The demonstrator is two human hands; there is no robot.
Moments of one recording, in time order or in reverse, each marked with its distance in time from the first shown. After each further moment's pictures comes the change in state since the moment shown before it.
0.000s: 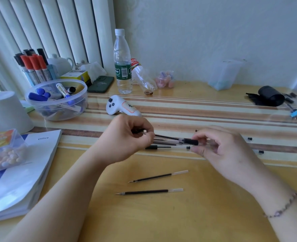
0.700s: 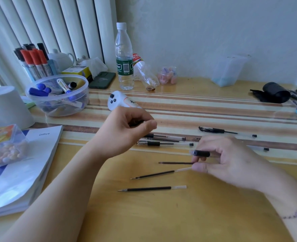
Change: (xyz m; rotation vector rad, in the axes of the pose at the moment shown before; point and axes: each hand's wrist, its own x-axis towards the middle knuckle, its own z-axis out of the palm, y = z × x) left_hand 0.003 -0.003 -0.007 -0.088 0.024 0.037; right_hand -0.004 -0.005 -0.006 0.119 -0.354 -0.027
